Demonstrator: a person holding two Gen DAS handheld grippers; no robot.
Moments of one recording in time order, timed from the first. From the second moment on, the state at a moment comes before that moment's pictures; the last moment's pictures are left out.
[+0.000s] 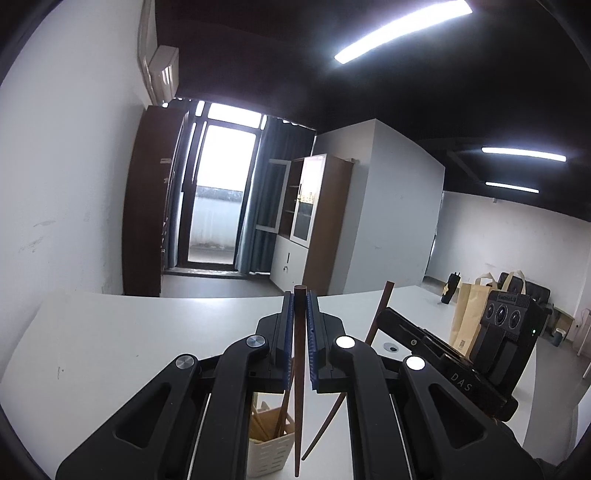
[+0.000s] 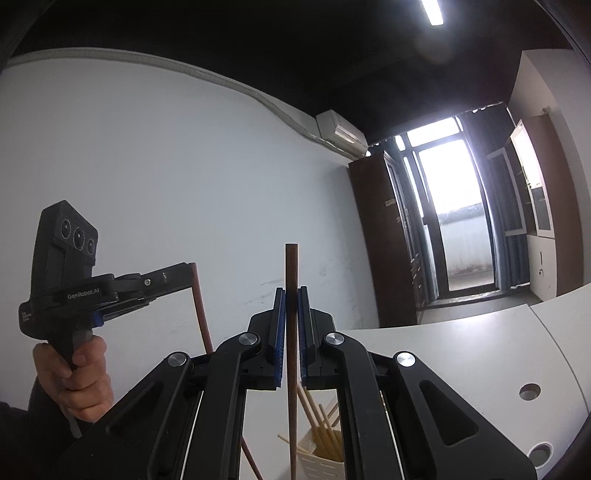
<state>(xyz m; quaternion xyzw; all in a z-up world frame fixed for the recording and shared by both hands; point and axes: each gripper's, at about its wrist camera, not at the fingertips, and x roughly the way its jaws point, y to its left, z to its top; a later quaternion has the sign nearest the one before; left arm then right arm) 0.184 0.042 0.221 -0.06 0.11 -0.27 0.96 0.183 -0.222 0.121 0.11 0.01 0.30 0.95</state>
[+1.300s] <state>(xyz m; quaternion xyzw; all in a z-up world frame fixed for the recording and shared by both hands) 0.285 0.002 0.151 -0.02 0.14 -0.24 0.96 0.258 -0.196 0.059 0.05 0.05 0.25 0.97</state>
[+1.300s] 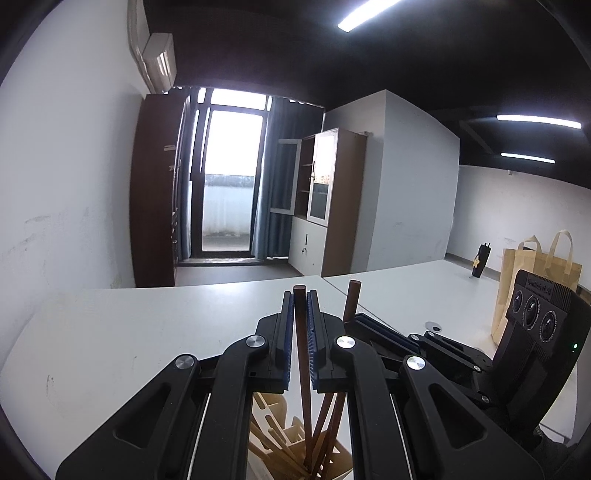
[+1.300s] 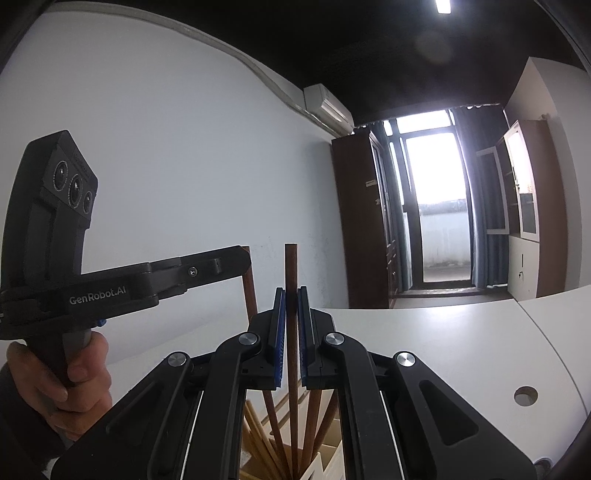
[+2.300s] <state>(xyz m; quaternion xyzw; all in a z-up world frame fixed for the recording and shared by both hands) 0.218 0.054 0.131 -0.06 0.19 -0.18 0.96 0.174 -0.216 0.068 0.06 0.04 0.22 0.97</state>
